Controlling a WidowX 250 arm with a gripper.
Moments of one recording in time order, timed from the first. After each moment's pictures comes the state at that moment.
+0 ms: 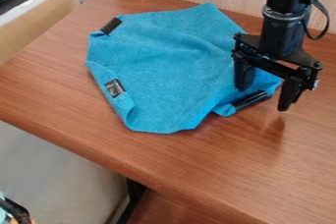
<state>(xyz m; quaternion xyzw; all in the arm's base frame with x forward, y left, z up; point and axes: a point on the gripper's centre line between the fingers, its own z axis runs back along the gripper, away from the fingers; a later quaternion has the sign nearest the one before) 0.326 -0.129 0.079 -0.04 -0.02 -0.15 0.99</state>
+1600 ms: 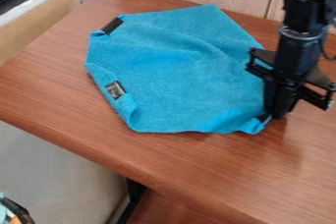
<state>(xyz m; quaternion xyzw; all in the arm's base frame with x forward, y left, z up) 0.316 -0.158 0.071 -0.04 -0.02 -0.19 0.98</state>
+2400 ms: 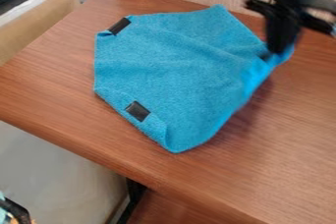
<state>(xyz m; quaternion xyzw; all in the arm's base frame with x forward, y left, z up) 0.350 -0.104 0.146 -0.04 -0.10 -0.10 0.99</state>
